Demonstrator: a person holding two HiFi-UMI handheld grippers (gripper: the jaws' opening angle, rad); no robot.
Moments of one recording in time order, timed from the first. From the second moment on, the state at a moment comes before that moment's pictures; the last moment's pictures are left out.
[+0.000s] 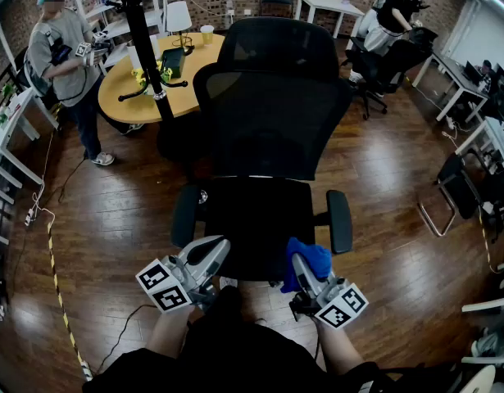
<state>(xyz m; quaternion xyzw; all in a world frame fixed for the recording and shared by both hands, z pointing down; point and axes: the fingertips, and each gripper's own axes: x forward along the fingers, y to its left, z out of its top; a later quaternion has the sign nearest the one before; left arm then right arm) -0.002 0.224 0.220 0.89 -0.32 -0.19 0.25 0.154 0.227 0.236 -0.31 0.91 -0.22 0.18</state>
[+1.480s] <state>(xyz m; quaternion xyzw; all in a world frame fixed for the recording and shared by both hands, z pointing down) -0.086 0.040 0.473 0.80 -0.40 -0.14 0.42 -0.123 -0.165 0.727 -0.34 0.85 -0.29 -0.27</state>
